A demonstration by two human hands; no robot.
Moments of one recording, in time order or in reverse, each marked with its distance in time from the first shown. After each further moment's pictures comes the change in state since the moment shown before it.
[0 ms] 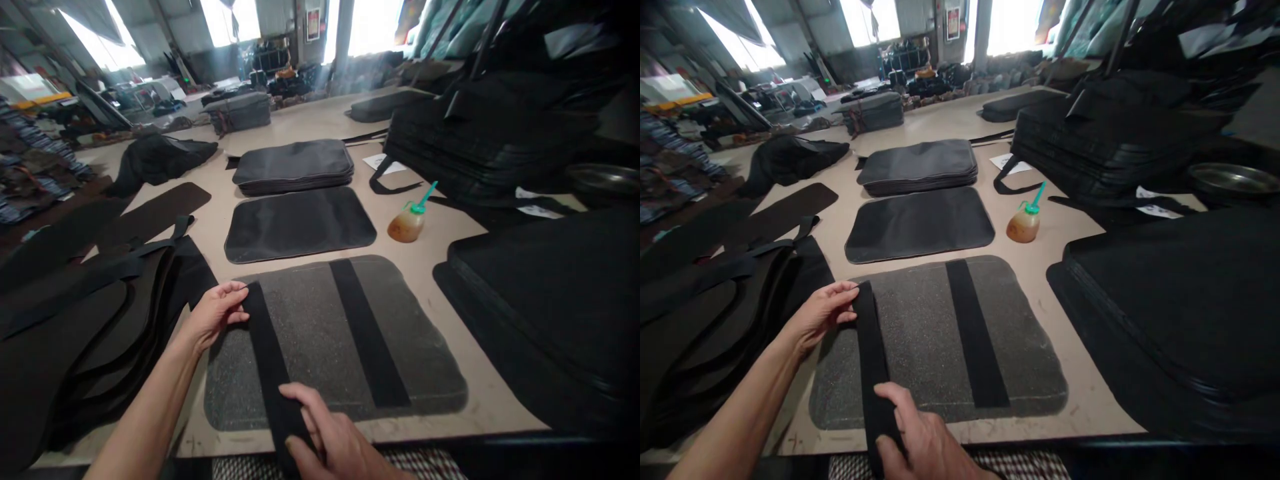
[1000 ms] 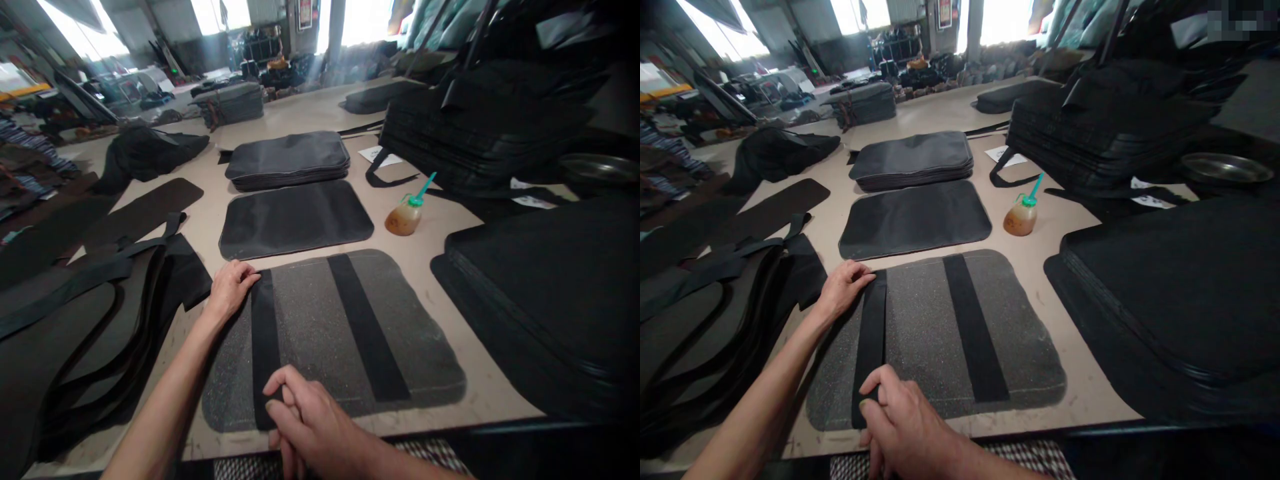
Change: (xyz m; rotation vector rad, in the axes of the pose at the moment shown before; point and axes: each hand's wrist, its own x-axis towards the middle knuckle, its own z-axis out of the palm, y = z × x) left_hand 0.074 -0.015 -0.002 1.236 0.138 0.752; right_hand 0.035 -0.024 -0.003 0.278 -0.135 0.165
